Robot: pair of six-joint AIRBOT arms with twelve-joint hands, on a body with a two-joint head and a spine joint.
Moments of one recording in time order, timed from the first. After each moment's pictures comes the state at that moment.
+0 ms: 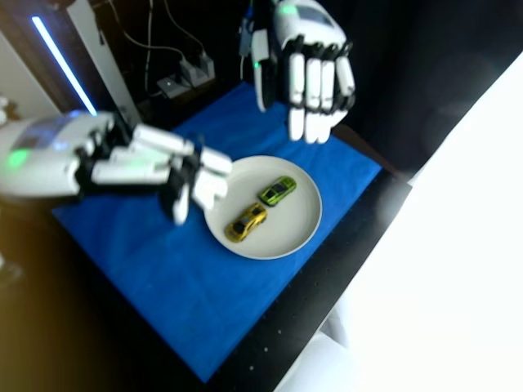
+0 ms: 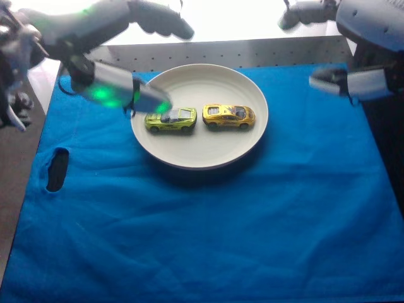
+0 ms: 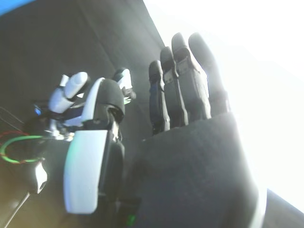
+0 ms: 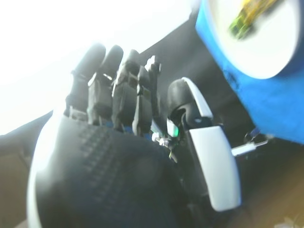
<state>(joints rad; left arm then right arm) 0.48 -0.97 1.15 0.14 -0.45 0.92 -0.53 -0.93 1.07 -0.15 0.57 -1.16</state>
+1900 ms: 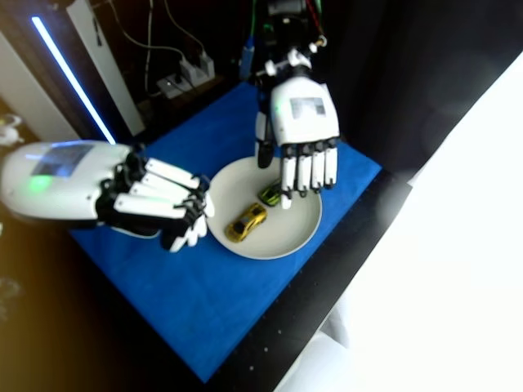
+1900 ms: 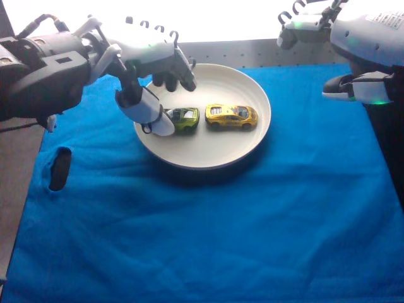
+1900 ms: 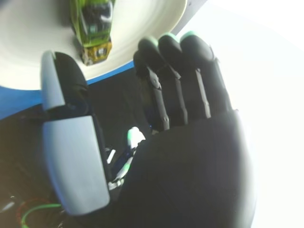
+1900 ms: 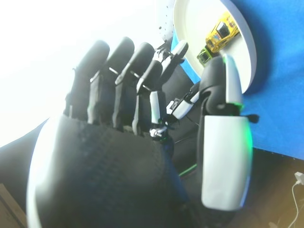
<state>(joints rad) 0.43 -1.24 1.39 0.09 -0.11 1.09 -0.53 -0.93 1.09 -0.17 0.50 -1.16</state>
